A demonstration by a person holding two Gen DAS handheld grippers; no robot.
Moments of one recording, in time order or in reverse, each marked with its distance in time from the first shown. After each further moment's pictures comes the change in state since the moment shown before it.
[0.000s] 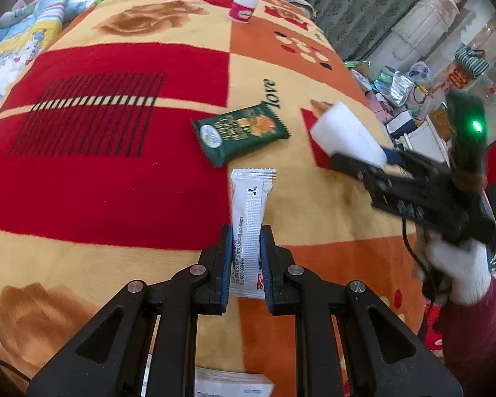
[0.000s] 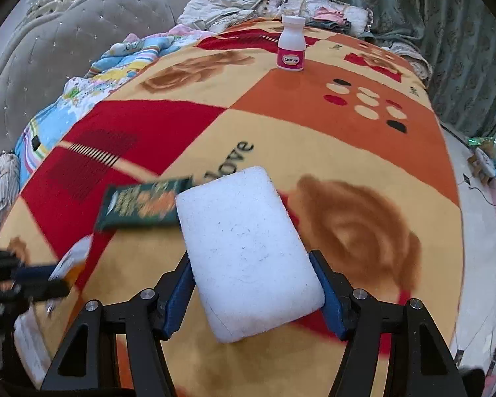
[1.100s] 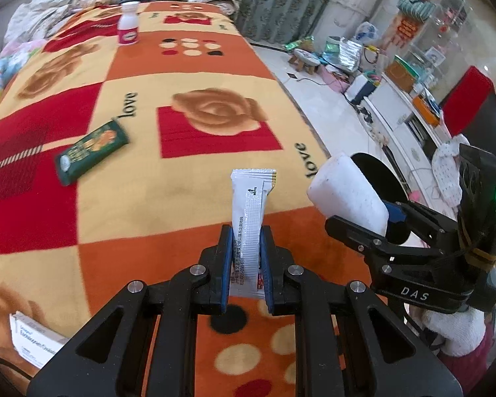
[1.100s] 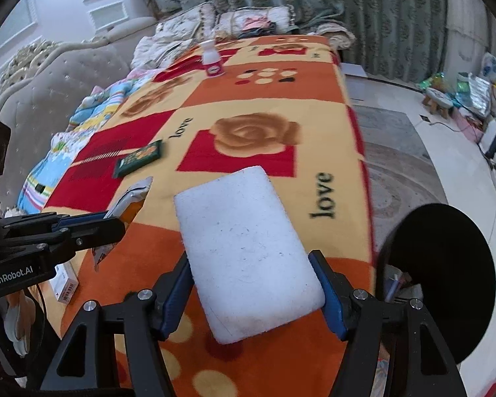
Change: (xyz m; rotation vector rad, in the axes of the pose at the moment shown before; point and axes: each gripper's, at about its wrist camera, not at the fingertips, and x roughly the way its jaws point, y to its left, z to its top) left arm 0.007 -0.149 -0.026 0.256 -0.002 -0.064; right arm -0.119 -0.047 -0.139 0.298 -0.092 -0.042
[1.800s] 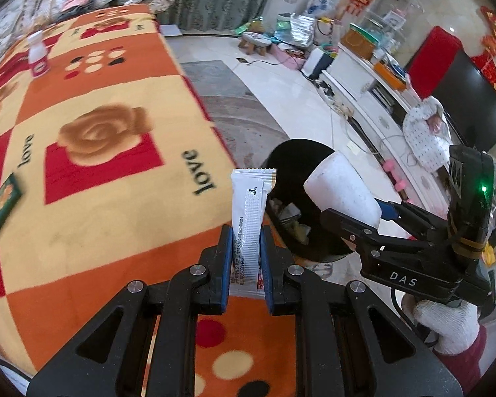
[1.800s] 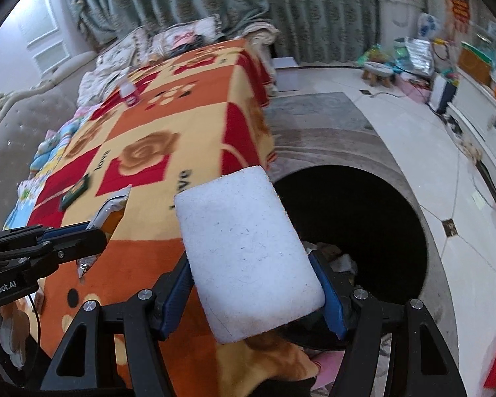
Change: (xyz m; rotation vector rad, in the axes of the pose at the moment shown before) left arm 0.052 -0.116 0.029 0.165 0.059 -0.105; right arm -0.048 -0.122 -0.032 0.218 -0.036 -0.127
